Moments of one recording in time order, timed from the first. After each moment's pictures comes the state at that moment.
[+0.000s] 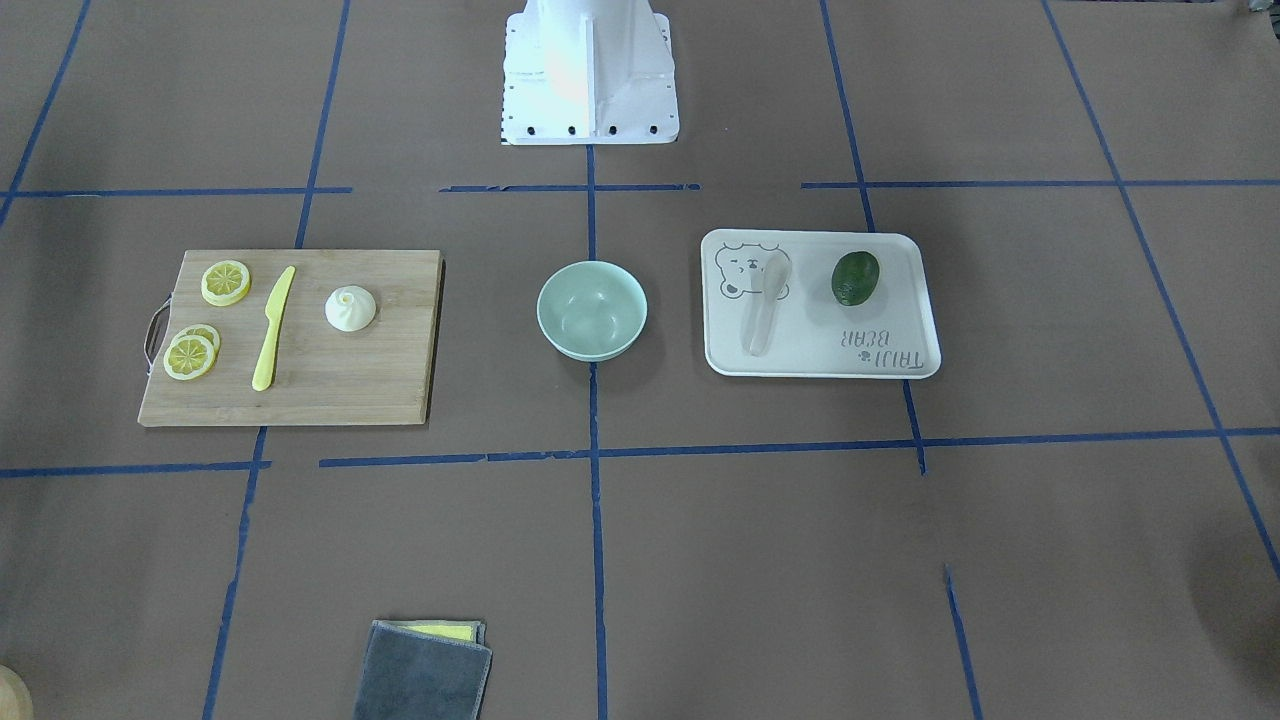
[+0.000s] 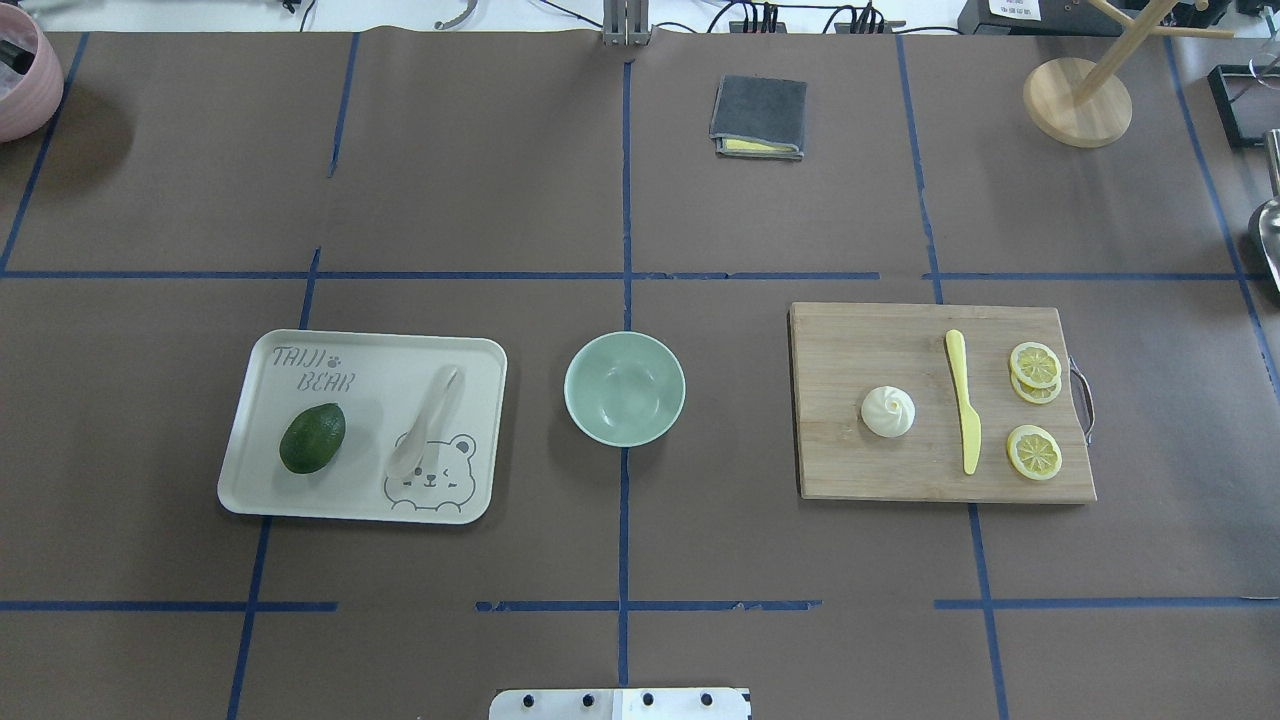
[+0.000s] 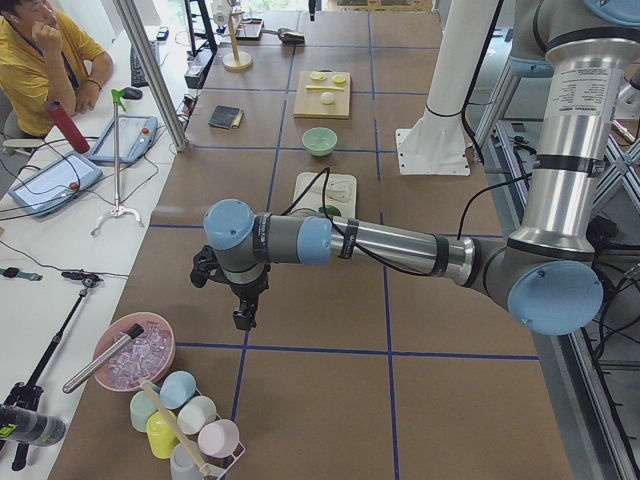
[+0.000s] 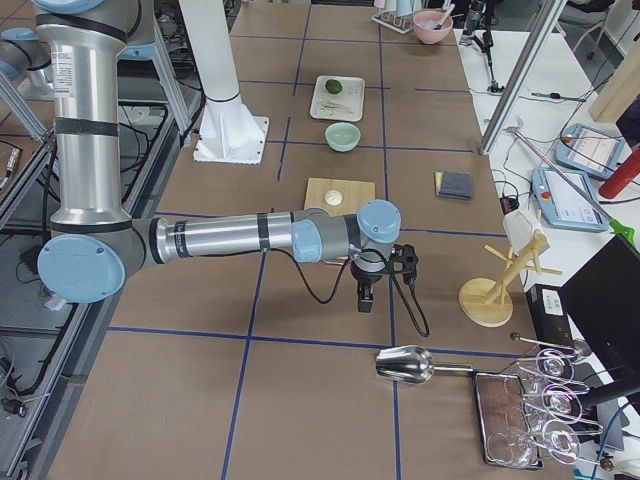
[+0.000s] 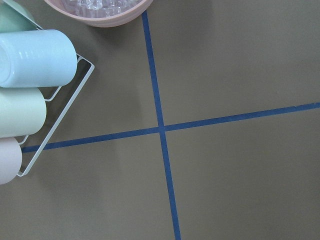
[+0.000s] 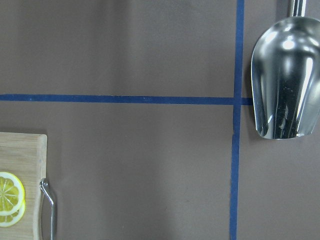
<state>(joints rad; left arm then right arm) -1.56 -1.68 -1.64 -1.43 -2.38 0.16 1.42 -1.59 1.70 -1.53 2.38 0.21</state>
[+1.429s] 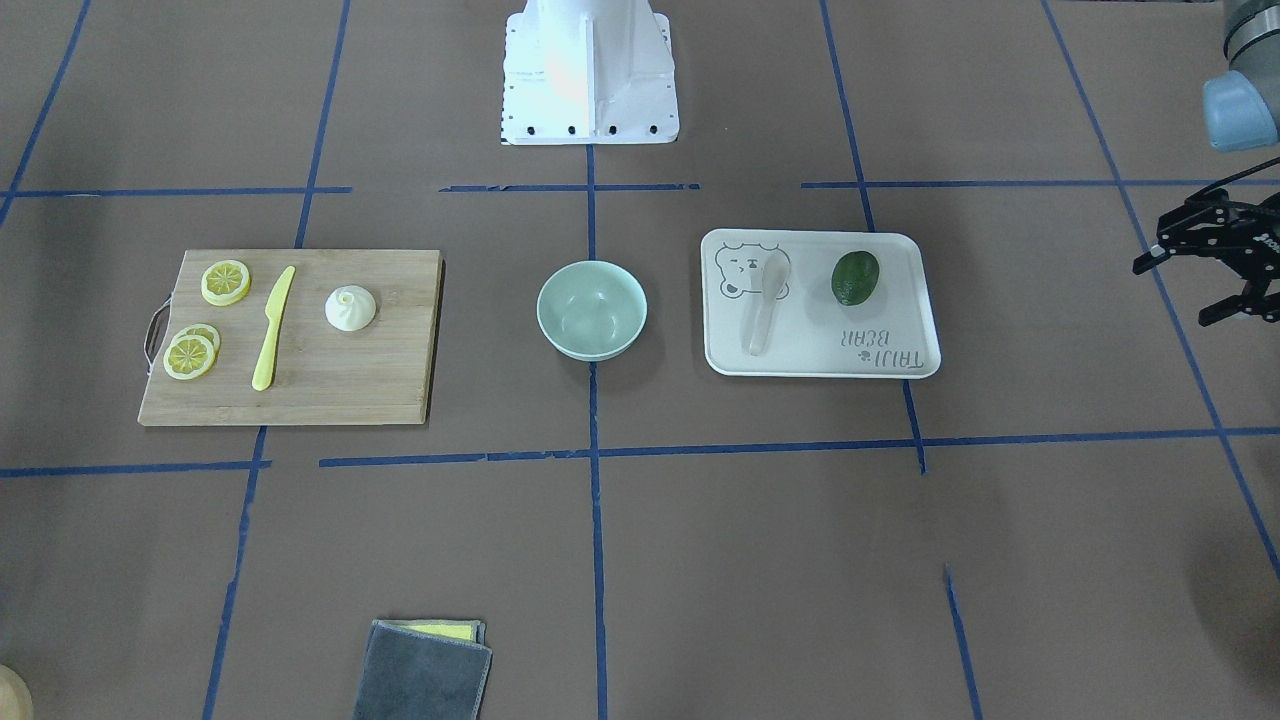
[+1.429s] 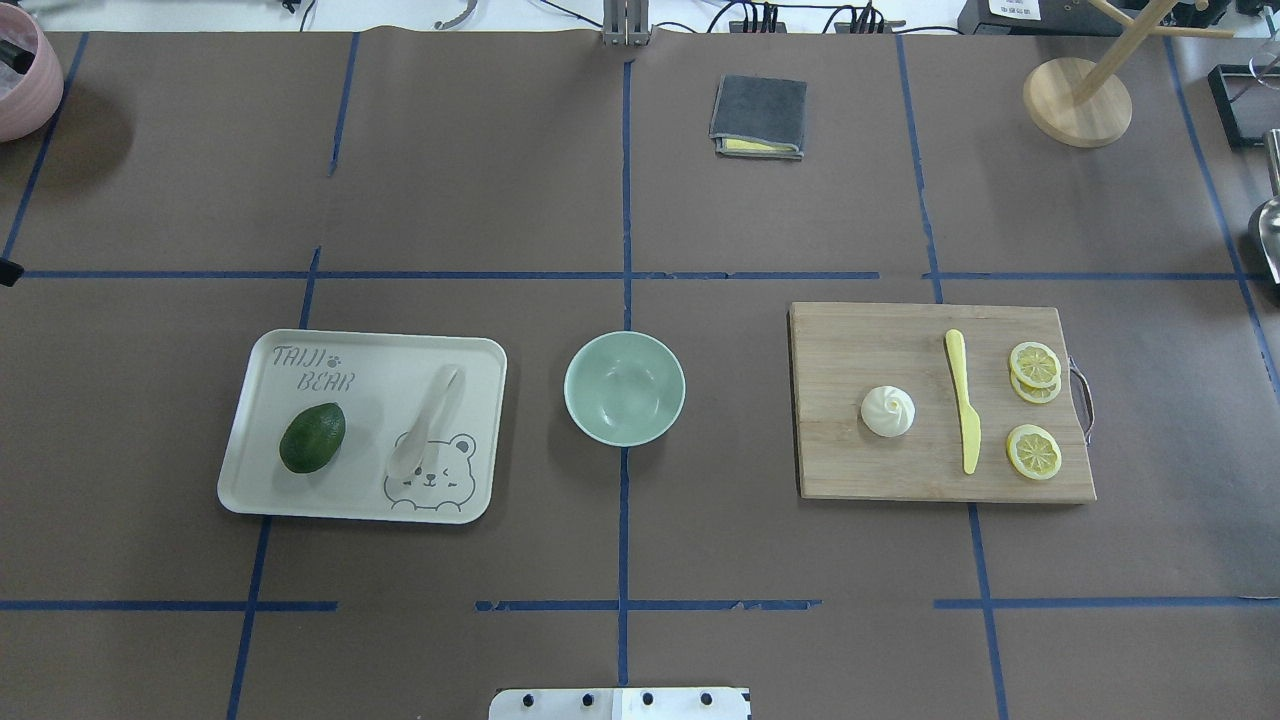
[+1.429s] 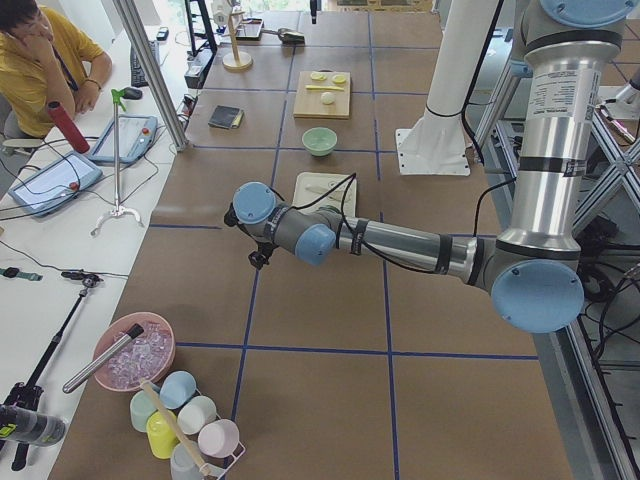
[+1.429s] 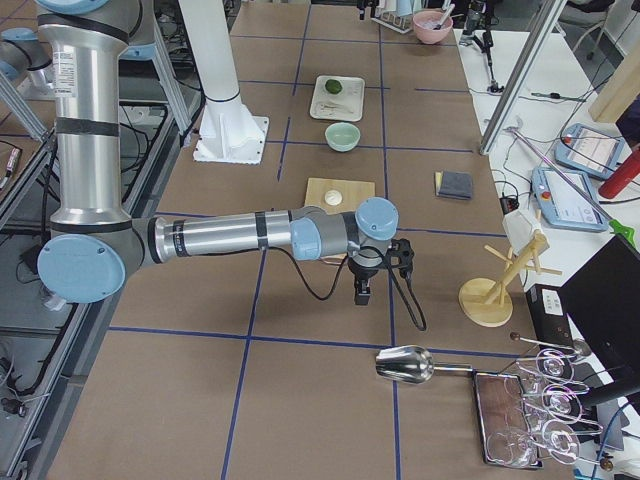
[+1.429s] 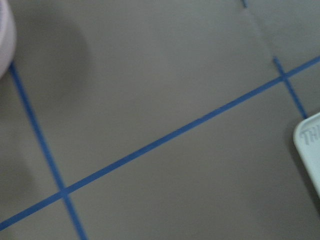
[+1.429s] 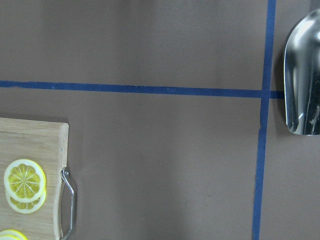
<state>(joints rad) -1.31 -1.63 -1.67 -1.95 -2.62 0.01 1.39 -1.60 1.72 -1.52 2.42 0.21</state>
